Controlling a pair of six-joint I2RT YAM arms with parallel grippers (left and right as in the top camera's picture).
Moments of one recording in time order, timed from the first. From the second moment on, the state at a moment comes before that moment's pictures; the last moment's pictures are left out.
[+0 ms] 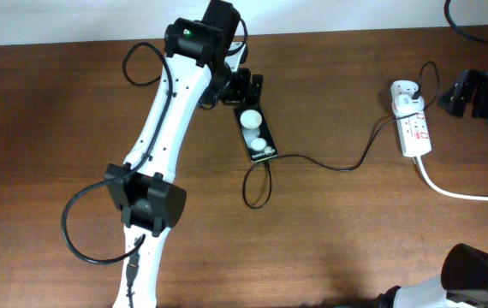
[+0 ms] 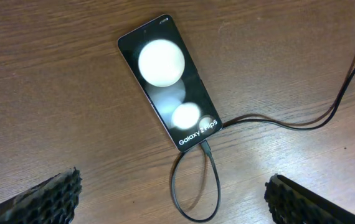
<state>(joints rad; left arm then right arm) -0.40 2.38 2.62 -1.54 0.20 -0.20 -0.44 1.71 2.22 -1.69 -0.32 -0.08</state>
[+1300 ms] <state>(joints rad) -0.28 1.24 0.88 -0.37 -0.11 -0.19 -0.44 1.71 2.22 -1.69 -0.32 -0.08</state>
